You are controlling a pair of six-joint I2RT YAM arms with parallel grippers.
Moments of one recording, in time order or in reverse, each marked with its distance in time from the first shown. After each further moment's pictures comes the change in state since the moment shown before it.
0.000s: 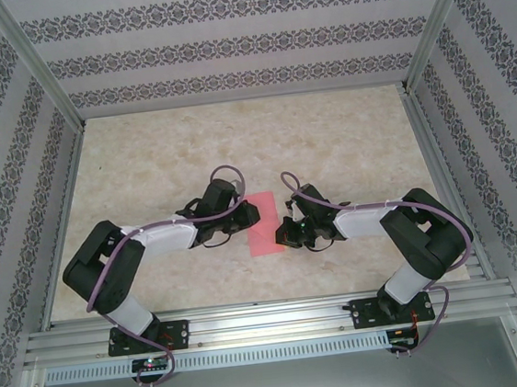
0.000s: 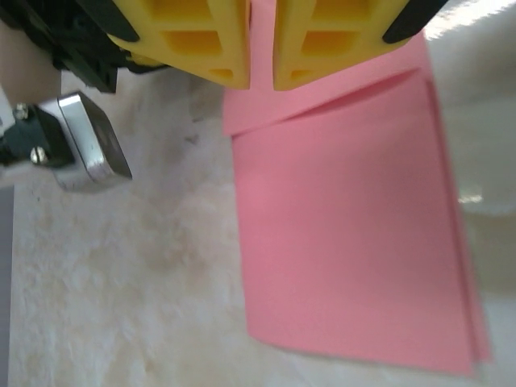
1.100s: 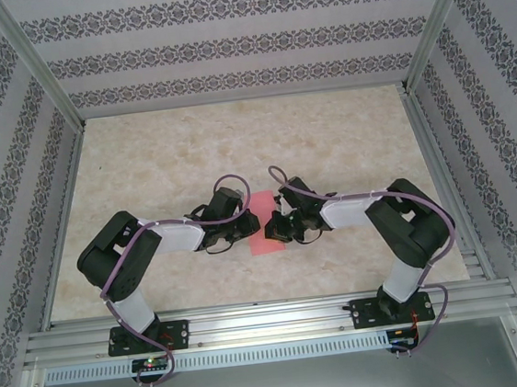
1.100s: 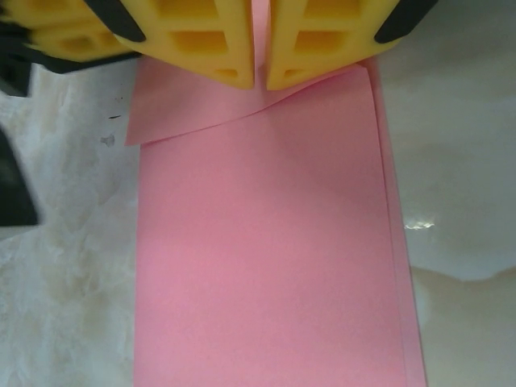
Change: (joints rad) left arm -0.013 0.101 -0.032 0.056 -0.042 -0.031; right arm 0.027 0.128 0.146 -0.042 -0.046 0.001
